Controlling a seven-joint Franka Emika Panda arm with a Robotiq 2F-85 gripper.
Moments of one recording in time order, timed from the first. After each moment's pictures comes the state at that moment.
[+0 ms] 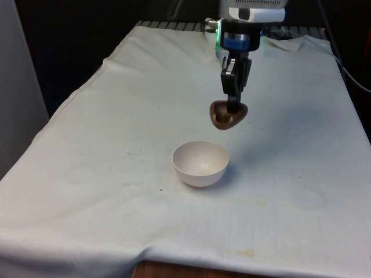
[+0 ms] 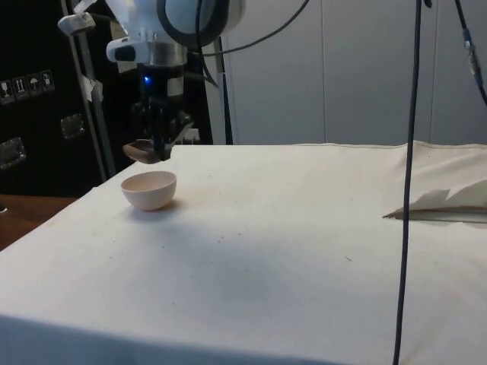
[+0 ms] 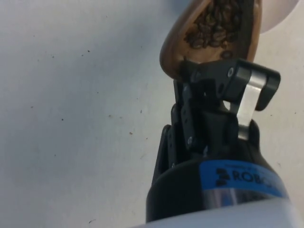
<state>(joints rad) 0.04 0.39 -0.02 -1.97 -0.06 2.56 -1.27</state>
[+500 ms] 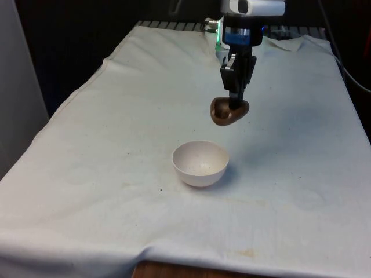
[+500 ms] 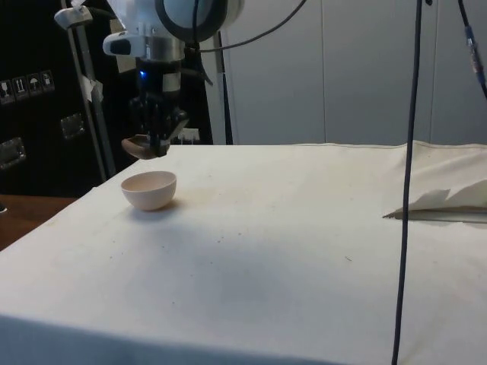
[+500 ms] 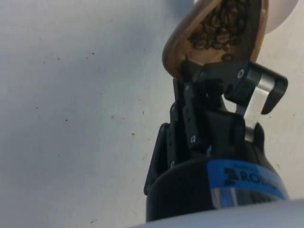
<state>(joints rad) 0.04 0.38 -0.01 -1.97 -0.06 2.56 -1.18</state>
